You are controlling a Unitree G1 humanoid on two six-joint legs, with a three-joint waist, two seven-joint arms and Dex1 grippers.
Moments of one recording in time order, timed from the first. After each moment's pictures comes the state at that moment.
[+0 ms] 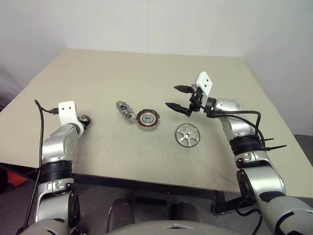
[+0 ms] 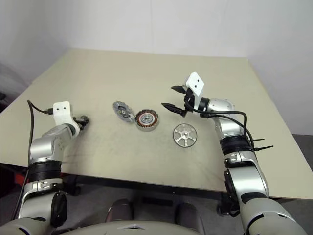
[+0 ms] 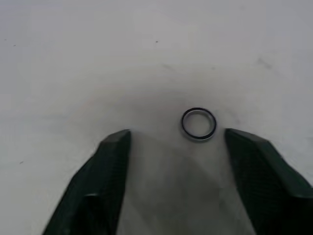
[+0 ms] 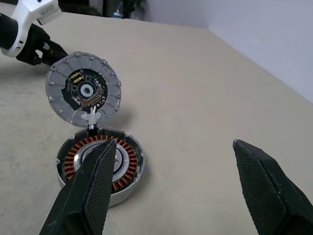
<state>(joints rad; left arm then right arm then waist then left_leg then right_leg) -0.44 0.36 0.33 0.21 -0.17 0.79 -0.01 -0.73 -0.39 0.05 0.55 0.18 -0.05 1.04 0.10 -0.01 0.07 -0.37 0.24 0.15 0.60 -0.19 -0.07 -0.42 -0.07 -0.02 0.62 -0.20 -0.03</state>
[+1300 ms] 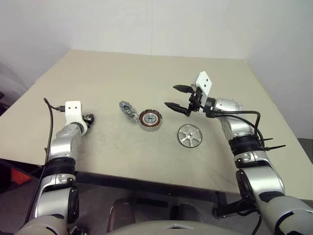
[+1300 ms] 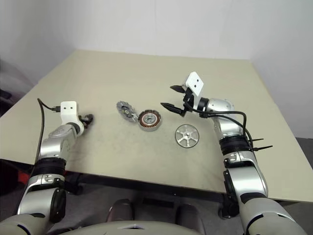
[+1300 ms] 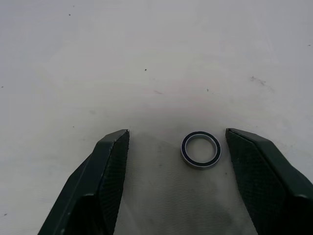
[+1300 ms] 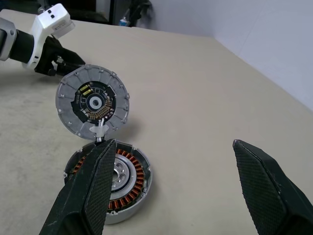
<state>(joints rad) -0.48 0.38 0.25 0.50 -0.13 0.42 -0.12 -0.73 -0.38 0.05 0.55 0.19 -0.05 1.04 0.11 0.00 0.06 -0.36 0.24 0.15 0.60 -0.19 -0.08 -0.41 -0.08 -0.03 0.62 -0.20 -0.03</state>
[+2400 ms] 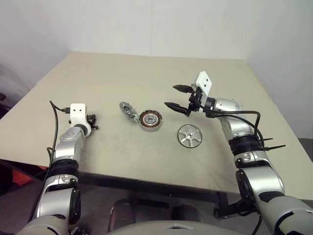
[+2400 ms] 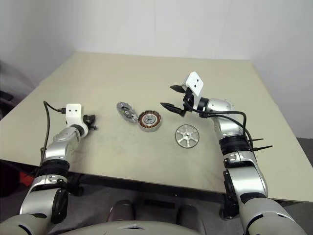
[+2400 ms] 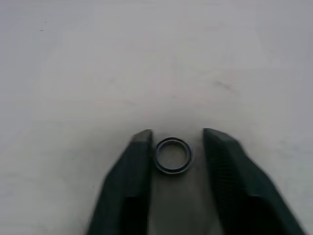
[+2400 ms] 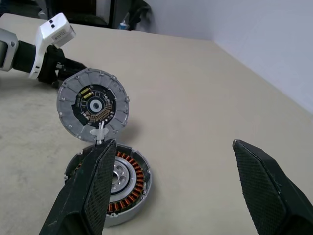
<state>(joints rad) -0.48 0.36 0.23 0.60 -0.12 0.27 -0.19 -0.73 -0.38 0.05 0.54 0.19 -0.06 1.04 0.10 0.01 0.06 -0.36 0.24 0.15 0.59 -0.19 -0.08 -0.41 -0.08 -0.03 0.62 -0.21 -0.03</state>
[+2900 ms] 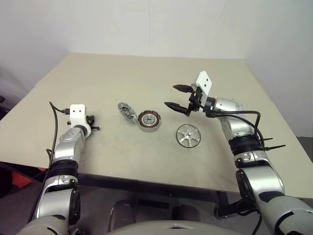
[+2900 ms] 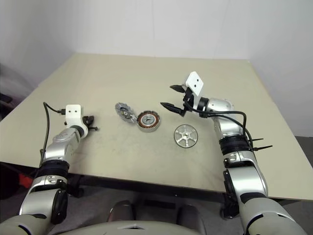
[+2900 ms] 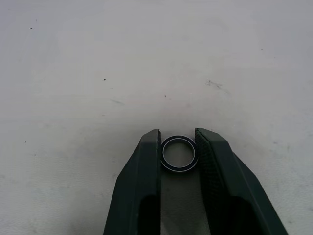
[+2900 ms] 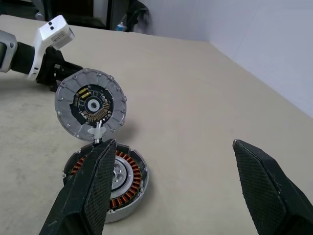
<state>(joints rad) -0.47 0.36 0.24 0.59 -0.13 0.28 -0.19 -0.73 -0.38 0.05 0.55 0.19 -0.06 1.04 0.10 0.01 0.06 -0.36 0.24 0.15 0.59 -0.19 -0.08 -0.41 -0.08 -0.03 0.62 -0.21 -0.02</state>
